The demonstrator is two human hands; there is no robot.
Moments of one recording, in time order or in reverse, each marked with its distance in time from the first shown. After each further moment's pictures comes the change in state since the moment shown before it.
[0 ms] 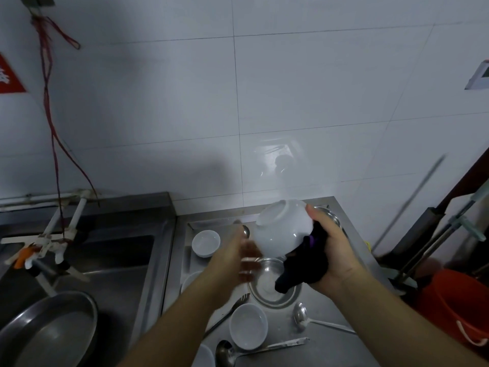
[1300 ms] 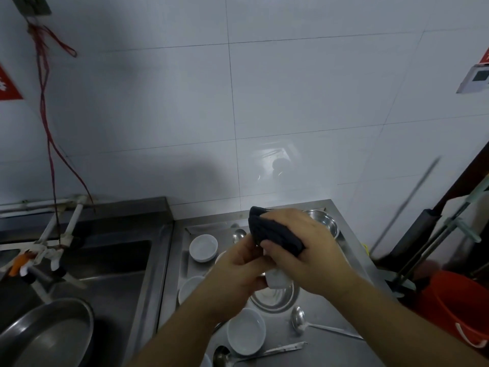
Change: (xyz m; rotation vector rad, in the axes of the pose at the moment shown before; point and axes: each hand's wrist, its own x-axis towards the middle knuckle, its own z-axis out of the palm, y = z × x) left_hand -0.042 0.018 0.025 -0.143 -0.344 0.338; right_hand -0.006 -0.009 0.004 -1.371 -0.241 -1.084
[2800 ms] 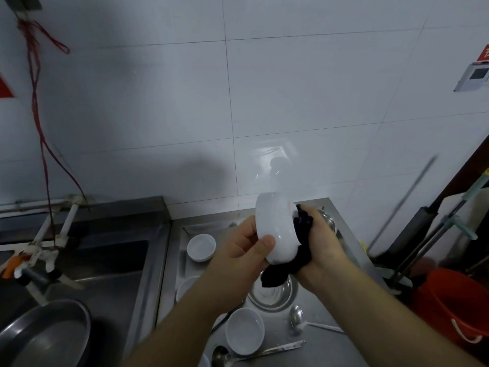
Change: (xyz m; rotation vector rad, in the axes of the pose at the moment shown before) left_hand 0.005 0.018 0.014 0.060 0.024 0.180; right_hand 0.017 0.007 0.017 1.342 0.369 1.275
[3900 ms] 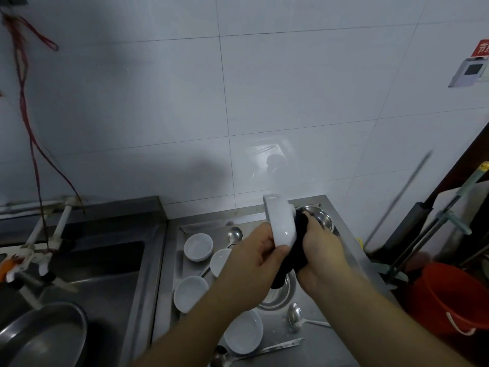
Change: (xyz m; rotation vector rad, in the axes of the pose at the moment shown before) left_hand 0.014 -0.033 0.003 0.613 0.048 0.057; right_hand 0.000 0.007 -0.004 -0.070 0.293 -0.253
